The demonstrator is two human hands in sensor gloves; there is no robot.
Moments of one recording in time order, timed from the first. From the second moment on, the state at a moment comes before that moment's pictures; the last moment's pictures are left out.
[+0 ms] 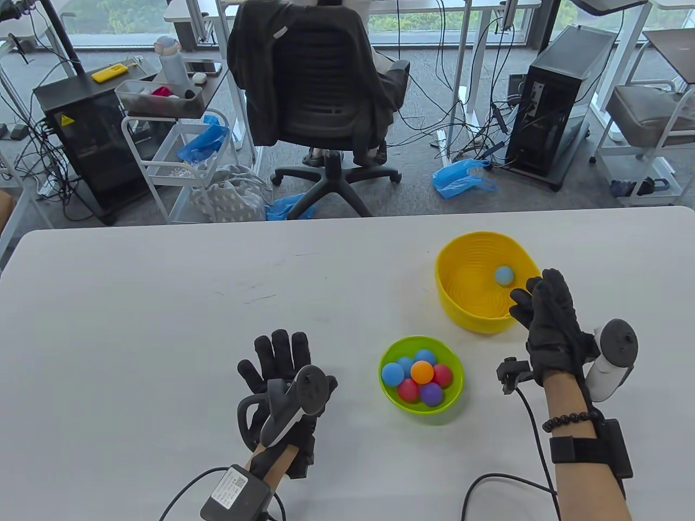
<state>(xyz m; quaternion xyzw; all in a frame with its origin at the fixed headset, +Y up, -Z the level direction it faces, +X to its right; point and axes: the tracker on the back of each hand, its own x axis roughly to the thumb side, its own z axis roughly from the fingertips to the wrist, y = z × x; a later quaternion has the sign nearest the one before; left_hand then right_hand) -0.136 -0.720 -0.344 0.01 0.00 0.08 1.00 0.304 -0.681 -0.392 -0.02 -0.17 0.71 0.69</state>
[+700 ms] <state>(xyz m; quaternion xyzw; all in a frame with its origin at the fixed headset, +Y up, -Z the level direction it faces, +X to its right) -0.131 -0.716 -0.341 0.00 -0.02 0.10 1.00 0.169 -0.691 -0.364 0.23 -0.09 0.95 0.21</state>
